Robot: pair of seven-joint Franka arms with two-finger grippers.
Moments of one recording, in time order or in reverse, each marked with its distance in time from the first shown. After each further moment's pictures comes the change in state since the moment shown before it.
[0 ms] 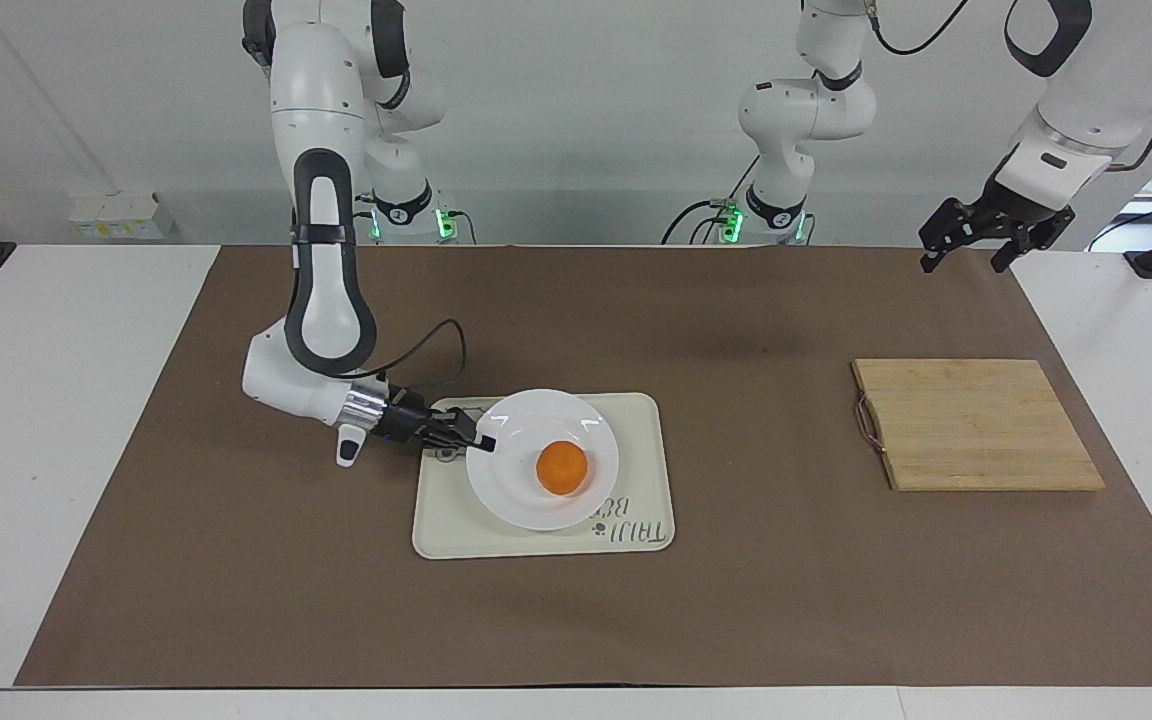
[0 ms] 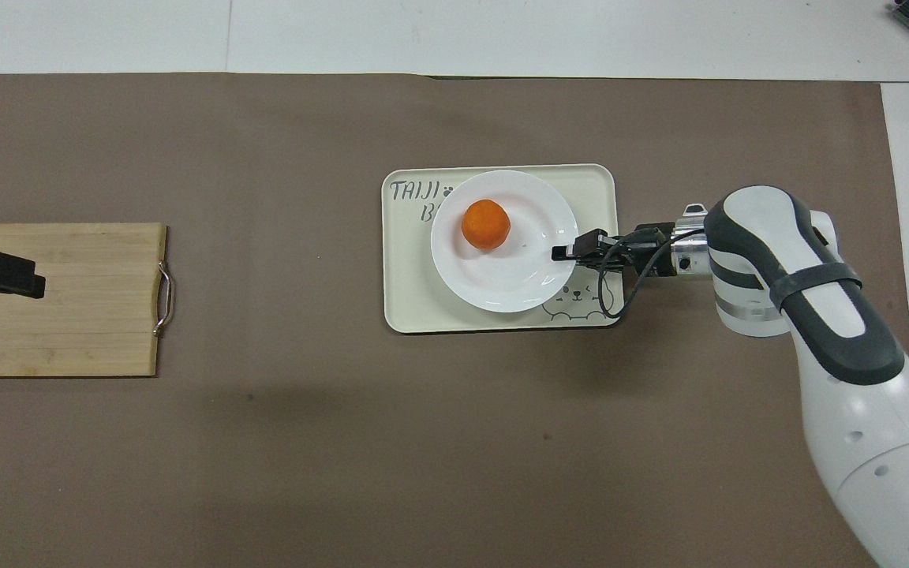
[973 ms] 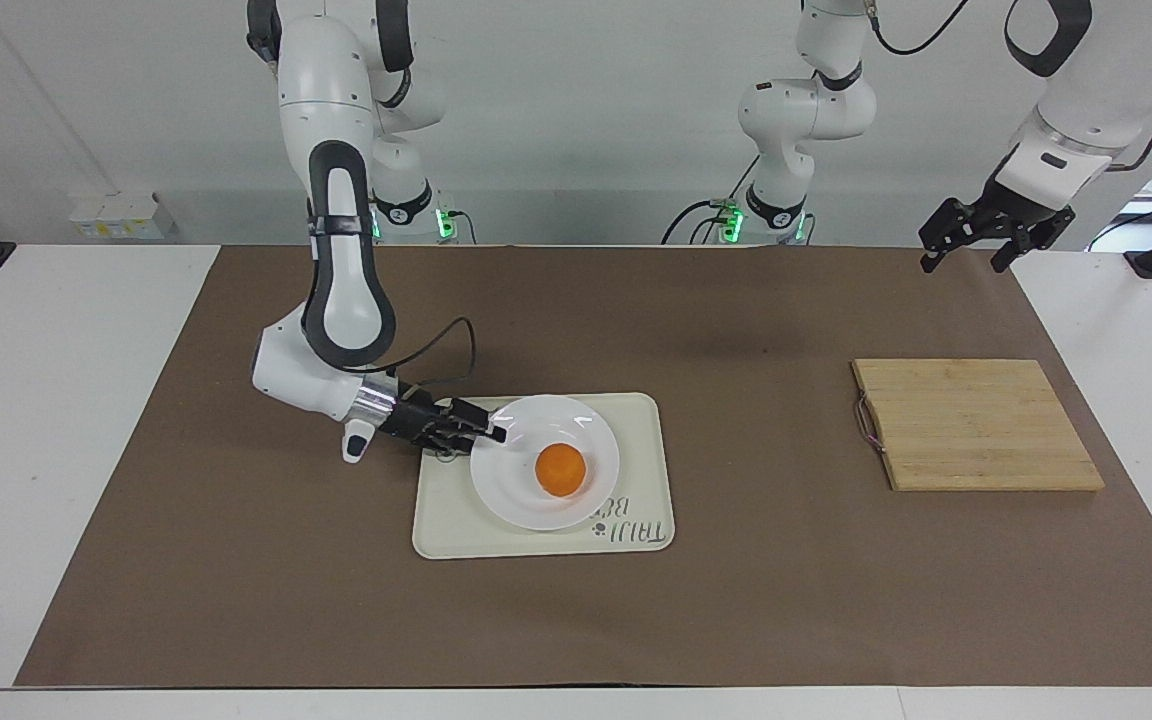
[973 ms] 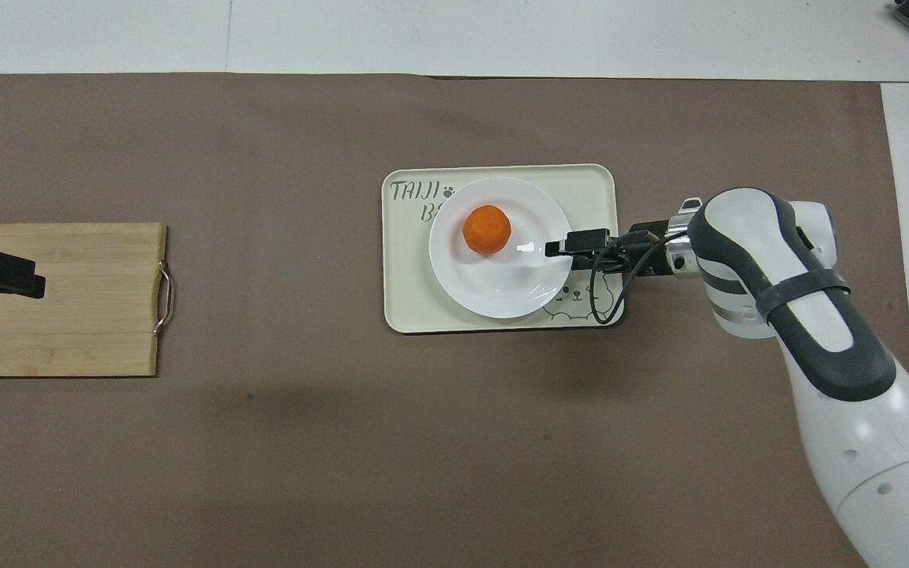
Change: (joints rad) left arm 0.000 0.000 0.000 0.000 0.000 0.000 0.000; right arm 0.026 -0.039 -0.002 0.011 -0.127 0.038 0.042
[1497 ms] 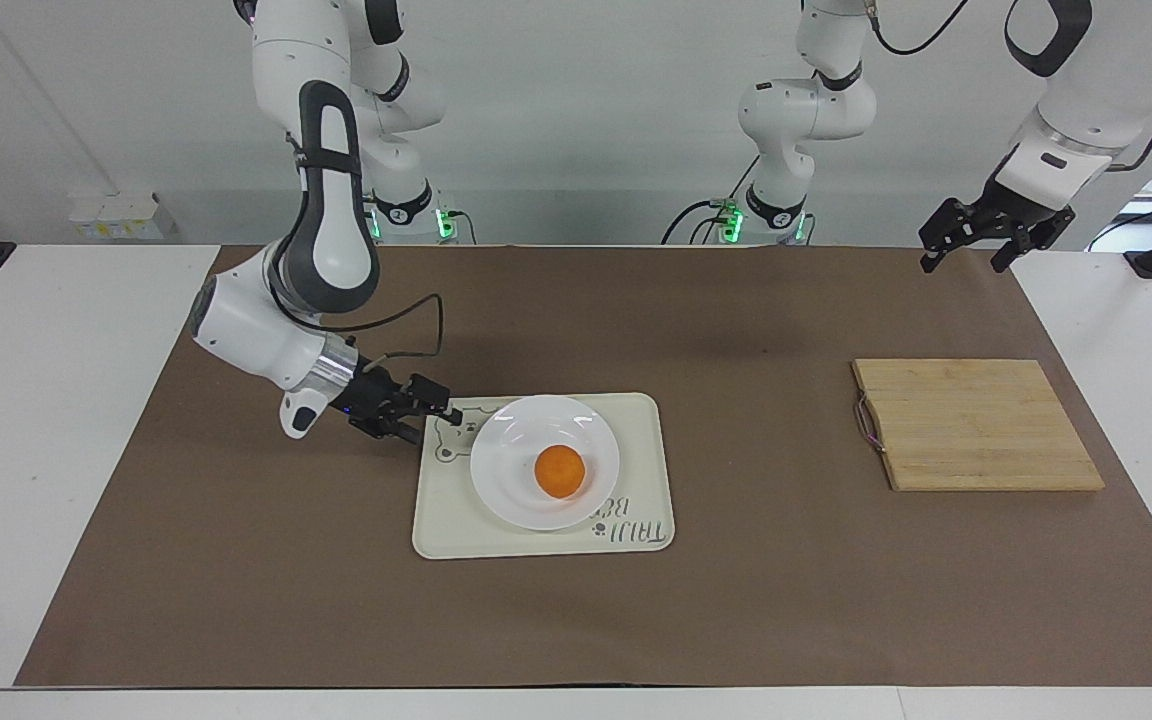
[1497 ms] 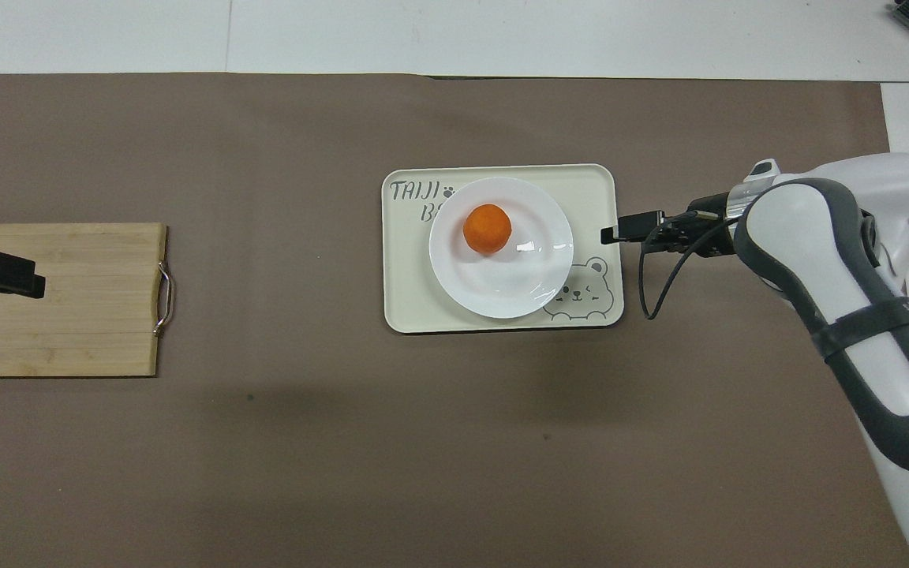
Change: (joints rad) left arm 0.000 0.000 0.000 0.000 0.000 0.000 0.000; right arm -0.016 -0.158 -0.042 0.044 -0.441 0.002 0.213
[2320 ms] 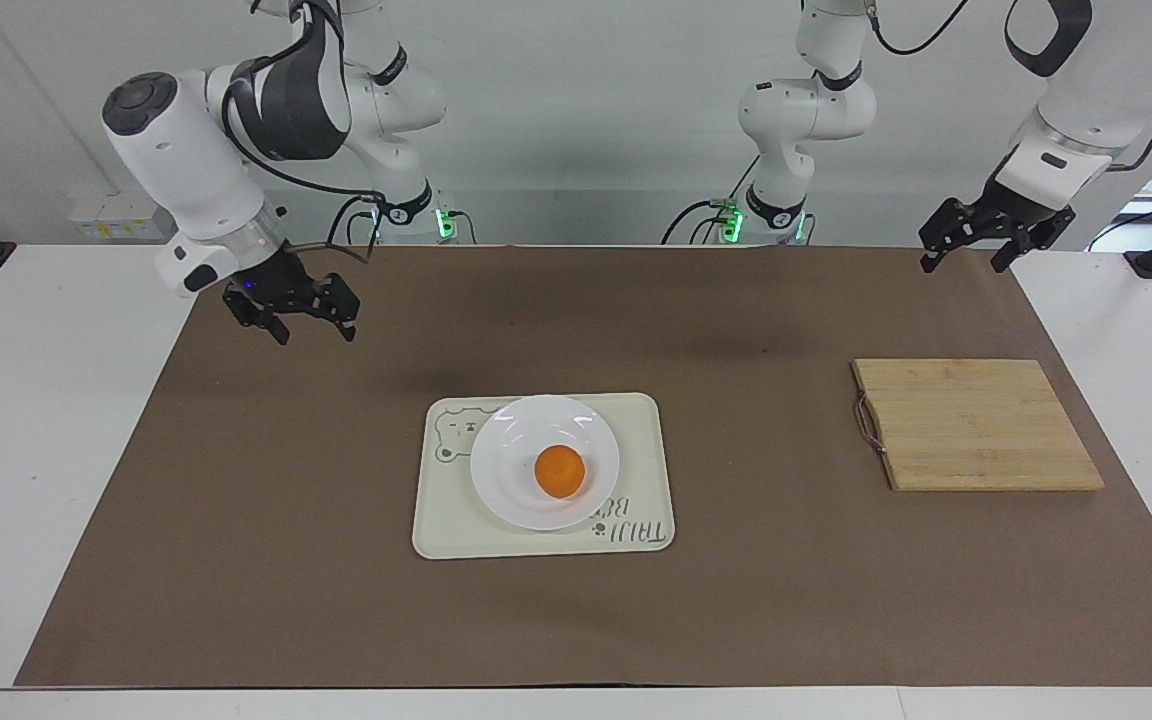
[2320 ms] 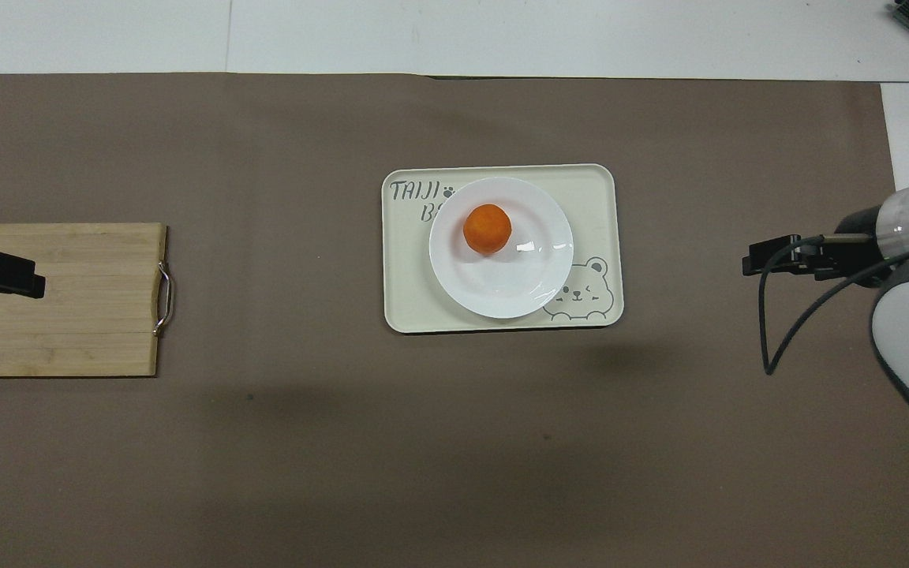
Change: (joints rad) left arm 0.000 0.000 0.000 0.000 0.000 0.000 0.000; right arm -0.032 -0.305 -0.026 0.012 -0.631 -0.231 0.334
